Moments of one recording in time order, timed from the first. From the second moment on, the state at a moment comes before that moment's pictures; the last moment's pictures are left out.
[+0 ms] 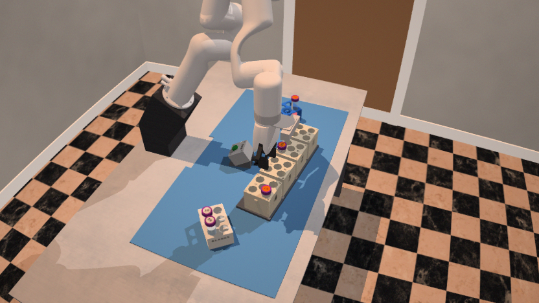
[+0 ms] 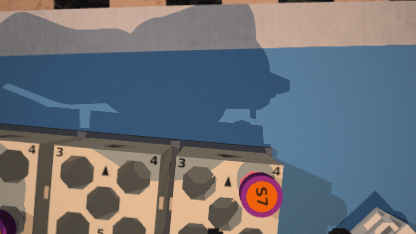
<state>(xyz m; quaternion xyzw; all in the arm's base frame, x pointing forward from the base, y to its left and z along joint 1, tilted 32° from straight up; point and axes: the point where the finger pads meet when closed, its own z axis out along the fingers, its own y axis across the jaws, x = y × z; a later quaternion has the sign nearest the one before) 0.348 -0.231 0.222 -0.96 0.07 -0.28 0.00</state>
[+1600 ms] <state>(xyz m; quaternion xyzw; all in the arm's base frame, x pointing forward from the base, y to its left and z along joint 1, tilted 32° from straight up) 0.345 -0.023 0.210 -0.88 -0.39 -0.25 -0.12</state>
